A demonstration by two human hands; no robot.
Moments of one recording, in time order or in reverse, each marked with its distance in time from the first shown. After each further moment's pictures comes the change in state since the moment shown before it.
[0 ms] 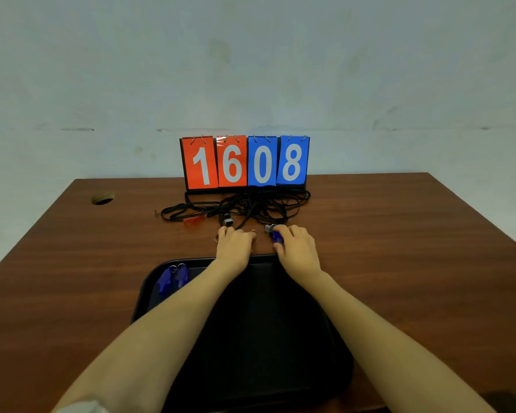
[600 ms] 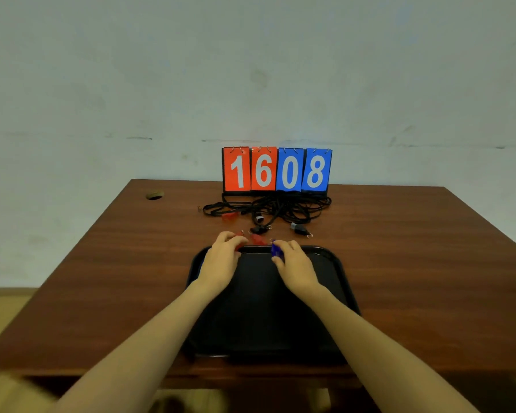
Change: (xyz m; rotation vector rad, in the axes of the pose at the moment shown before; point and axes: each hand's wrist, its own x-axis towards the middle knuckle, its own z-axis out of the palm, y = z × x) left_hand -0.131 -0.058 -0.045 -0.385 0.236 -0.085; right_hand -0.067 -0.083 -0.010 0.231 -0.157 0.048
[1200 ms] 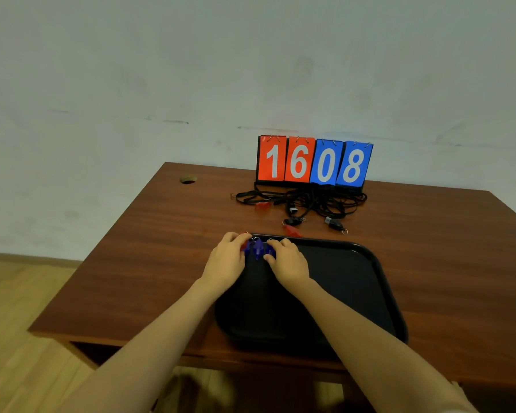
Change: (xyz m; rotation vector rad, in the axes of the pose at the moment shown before) left_hand -0.025 -0.056 -0.019 -0.004 -0.025 -0.126; right_hand 0.019 -0.055 0.069 -0.170 -0.114 -0.043
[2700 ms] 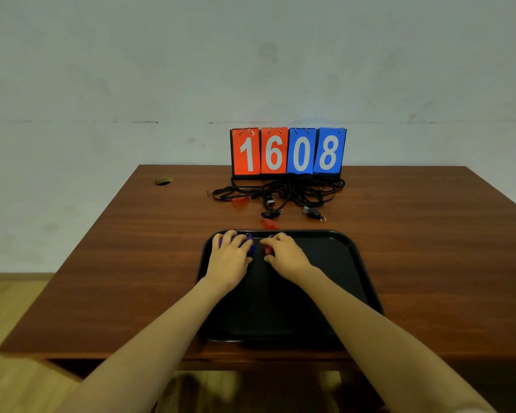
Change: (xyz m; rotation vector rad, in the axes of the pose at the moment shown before) left_hand 0.013 0.030 0.044 0.517 -0.100 0.237; right_hand -0.005 0.047 -0.025 0.050 -0.141 -0.027
